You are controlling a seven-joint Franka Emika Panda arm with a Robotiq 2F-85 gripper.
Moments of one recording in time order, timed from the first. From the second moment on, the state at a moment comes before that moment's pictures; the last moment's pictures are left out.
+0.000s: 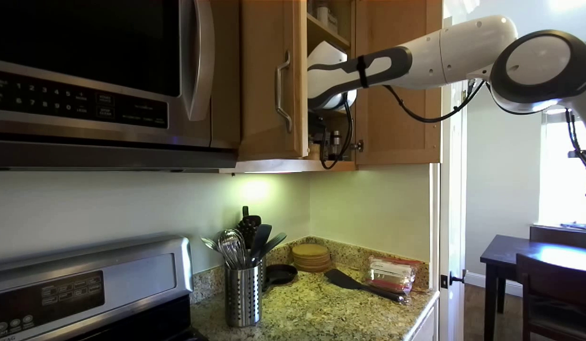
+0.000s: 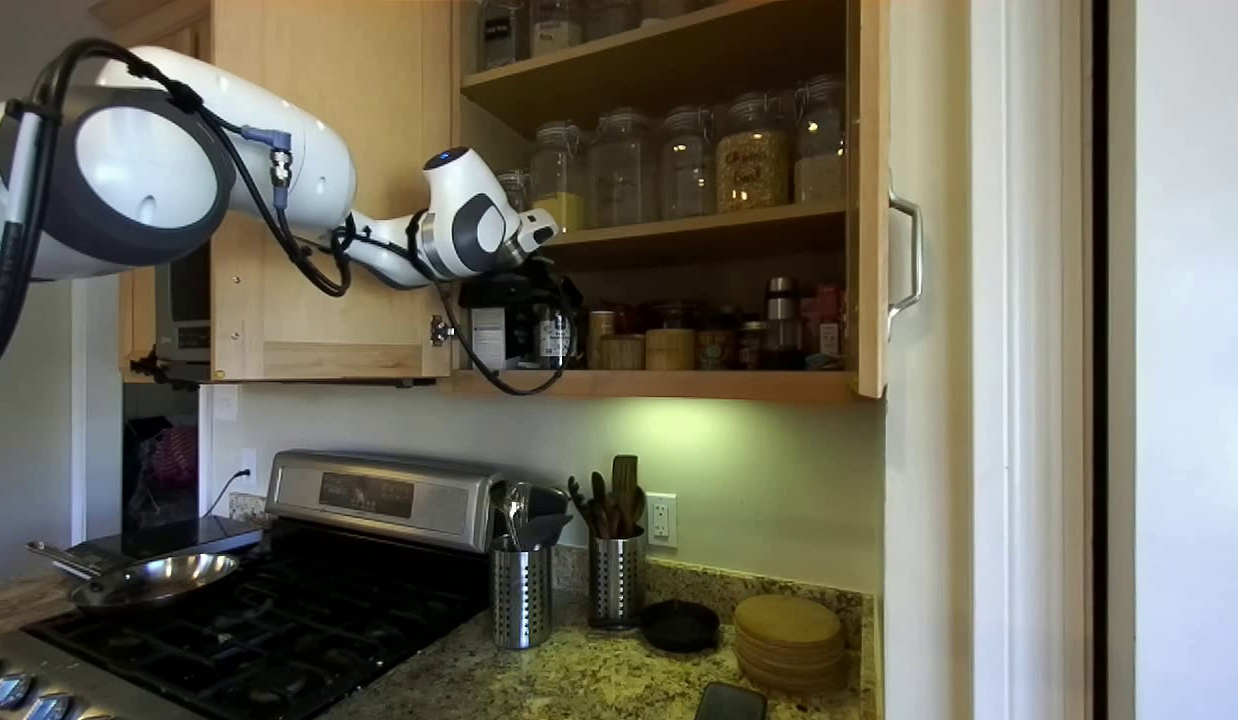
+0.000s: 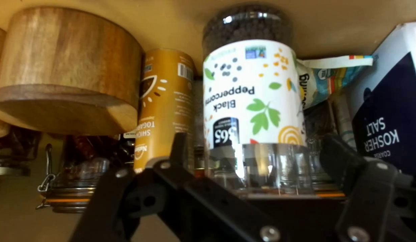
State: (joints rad) arm 0.09 0.37 -0.02 -1.26 -0.09 2.58 0.15
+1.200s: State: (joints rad) arm 0.10 0.24 -0.02 -1.46 -0.11 2.33 0.11
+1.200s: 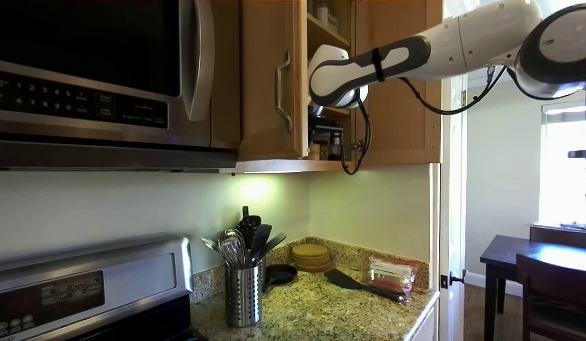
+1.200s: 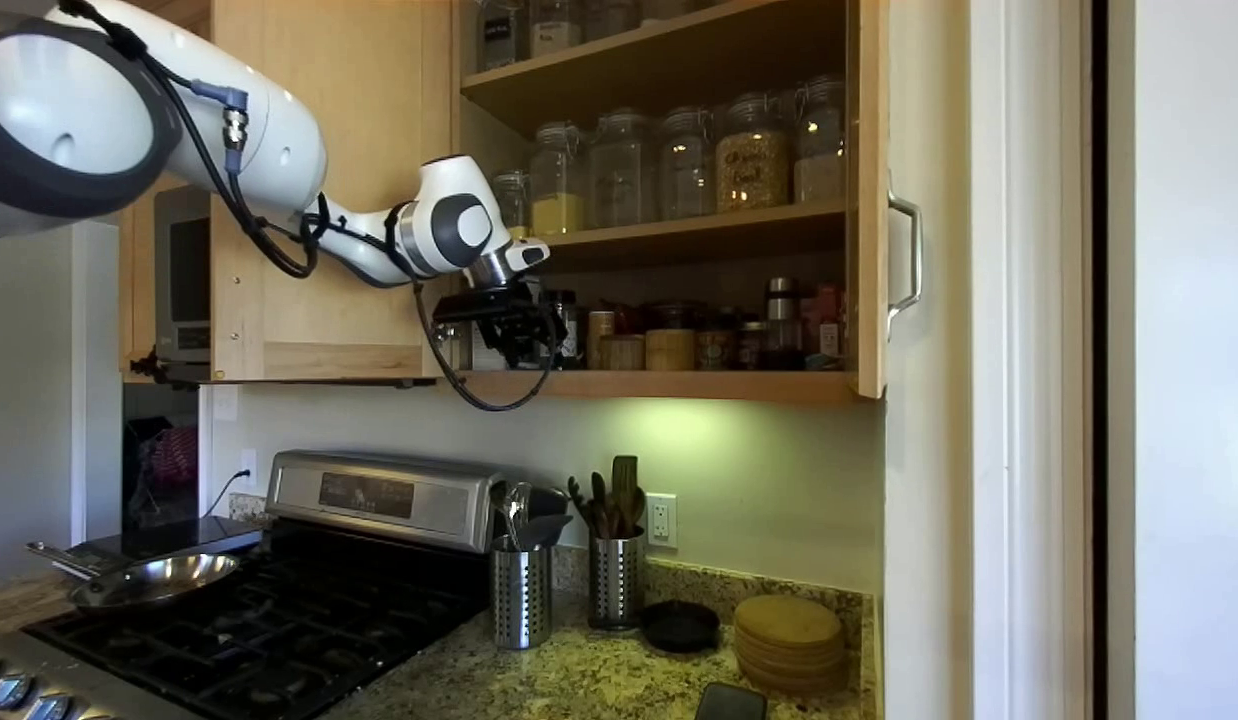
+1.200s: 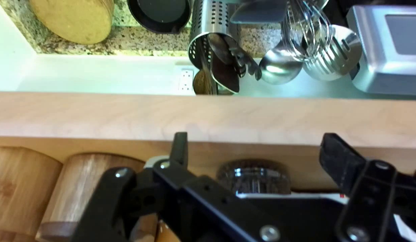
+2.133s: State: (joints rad) arm 0.09 -0.10 -0.01 -2.14 -0.15 2.36 0.11
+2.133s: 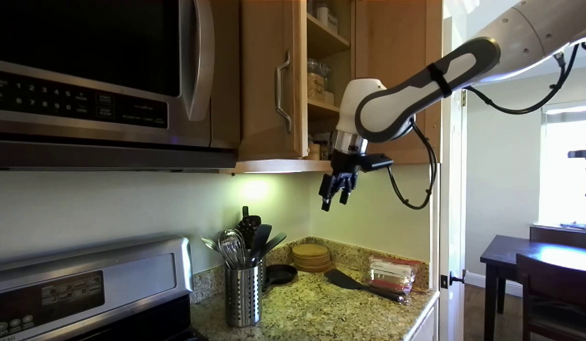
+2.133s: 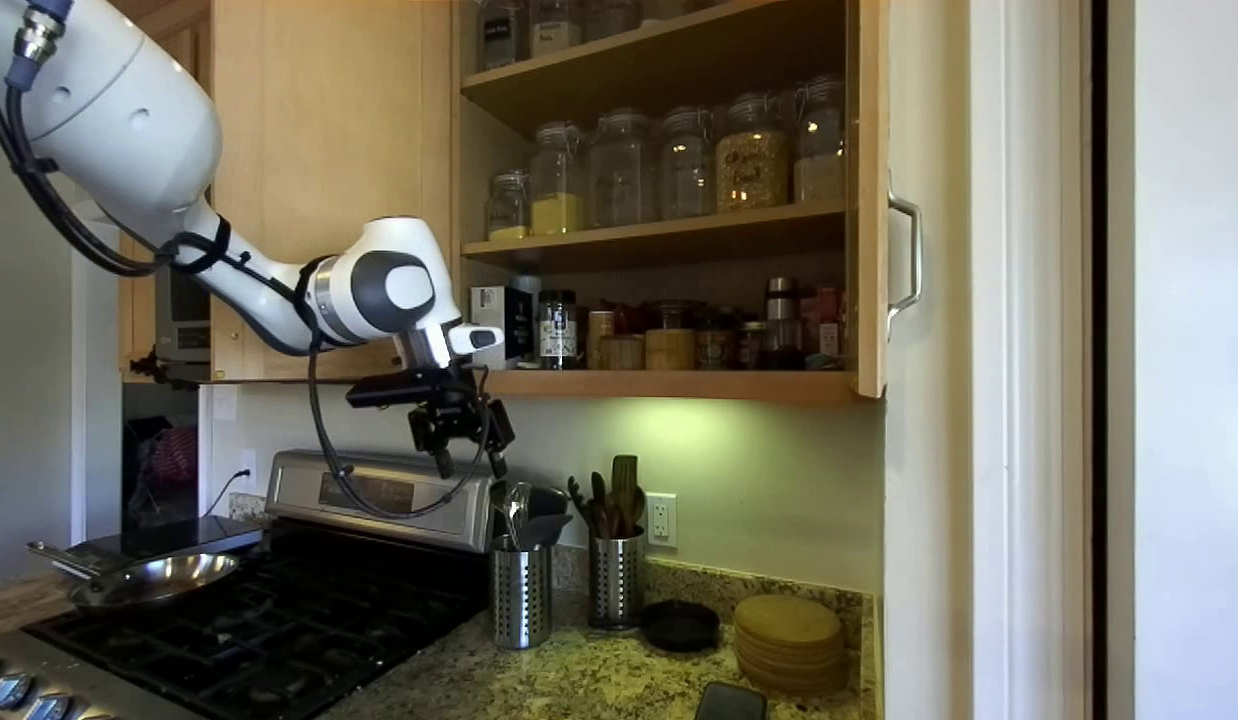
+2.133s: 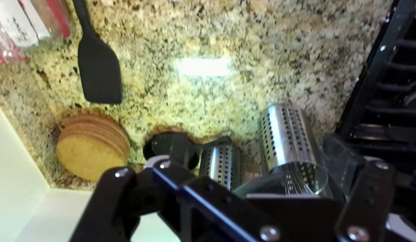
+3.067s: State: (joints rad) arm 0.09 -0.11 -0.01 -2.35 -0.14 2.36 0.09
